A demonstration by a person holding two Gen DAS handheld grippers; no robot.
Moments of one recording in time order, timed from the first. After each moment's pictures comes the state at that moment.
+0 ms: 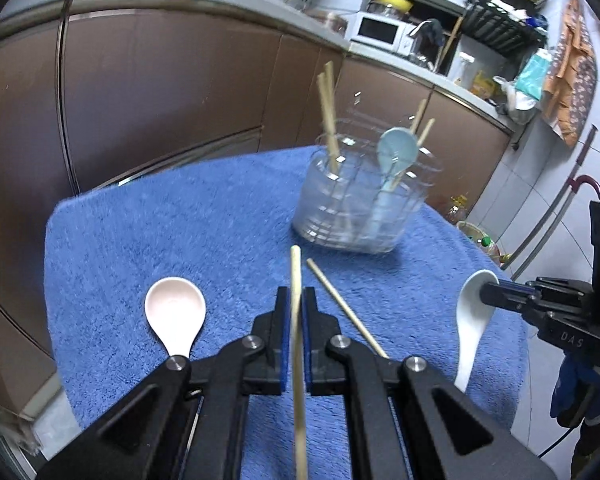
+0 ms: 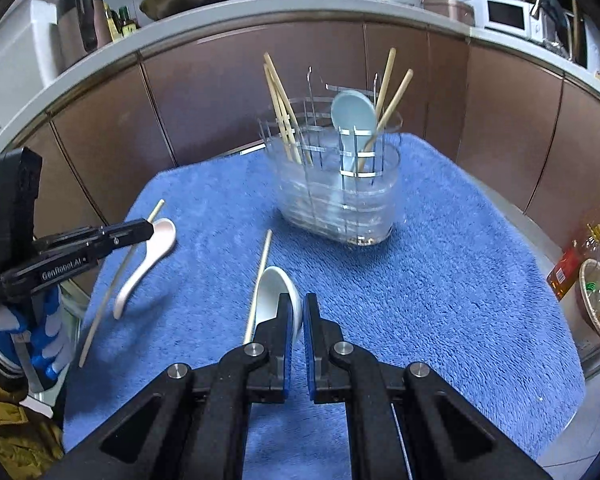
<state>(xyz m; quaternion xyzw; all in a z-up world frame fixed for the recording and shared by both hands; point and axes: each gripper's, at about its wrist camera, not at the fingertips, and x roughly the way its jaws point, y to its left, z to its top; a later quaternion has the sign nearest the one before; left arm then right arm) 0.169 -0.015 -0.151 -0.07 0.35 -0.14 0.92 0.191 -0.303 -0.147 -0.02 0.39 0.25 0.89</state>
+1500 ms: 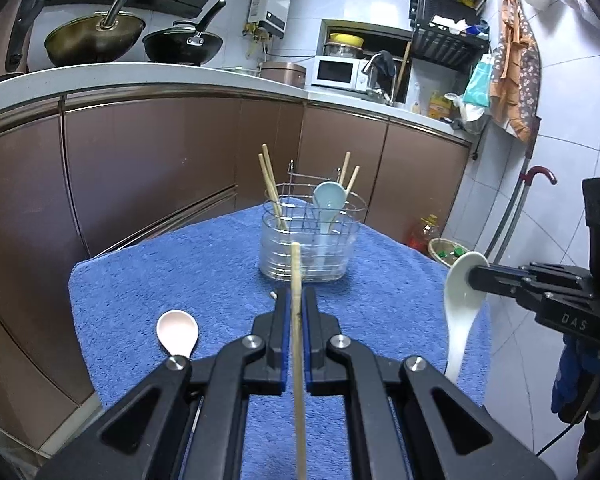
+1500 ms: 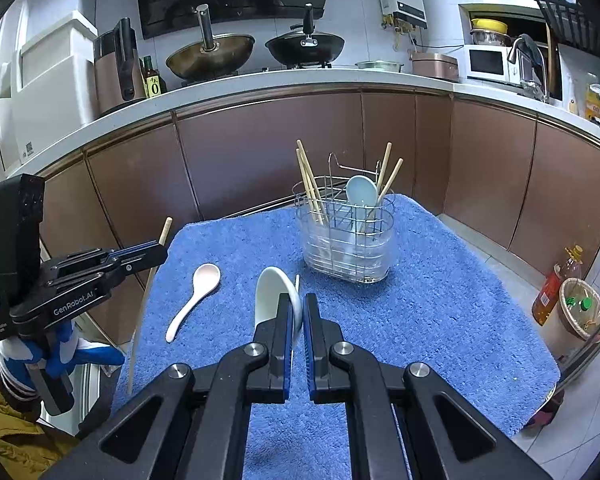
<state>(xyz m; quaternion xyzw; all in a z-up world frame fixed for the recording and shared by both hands) 0.093 -0.023 -0.094 -0.02 0.26 -0.17 0.95 0.110 -0.307 -0.089 -0.01 0.30 0.24 0.92</state>
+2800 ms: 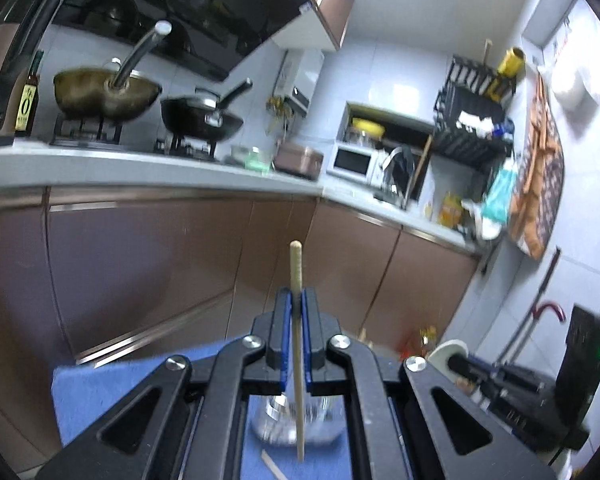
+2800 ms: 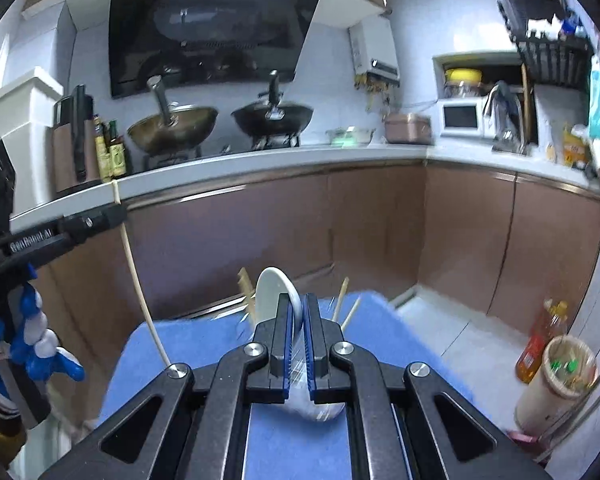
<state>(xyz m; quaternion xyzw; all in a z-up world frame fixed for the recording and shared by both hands) 0.214 -0.010 0.031 -0.12 0.13 -0.14 0.97 0.215 -0.311 -0.019 0.01 0.18 0.18 0.97</state>
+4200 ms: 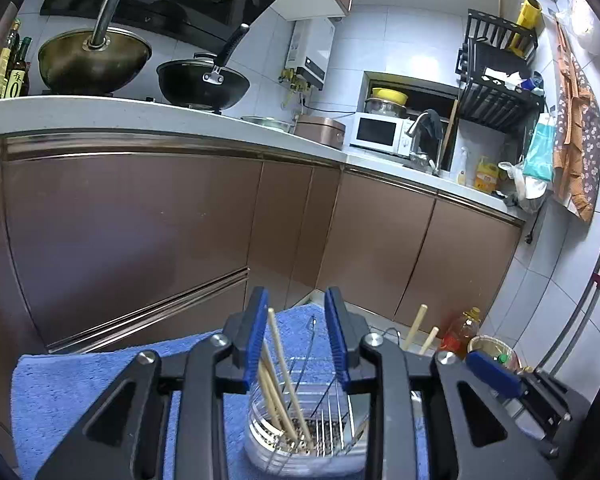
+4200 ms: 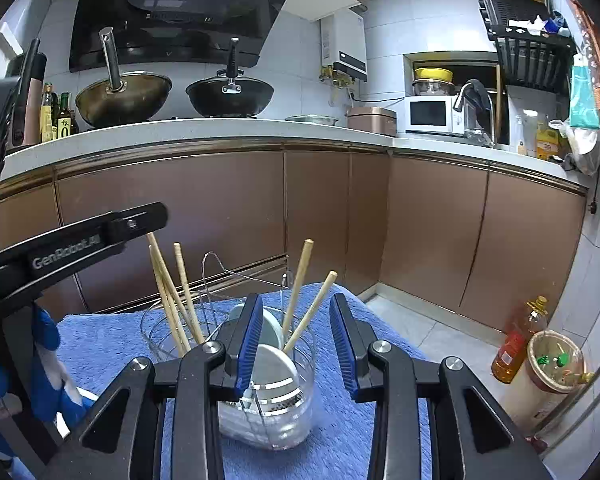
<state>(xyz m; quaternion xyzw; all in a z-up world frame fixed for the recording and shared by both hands) 0.296 -0.083 -0.069 -0.07 0.16 -0.09 0.98 0.276 -0.301 -0.102 -0.01 0.18 0.10 0.98</state>
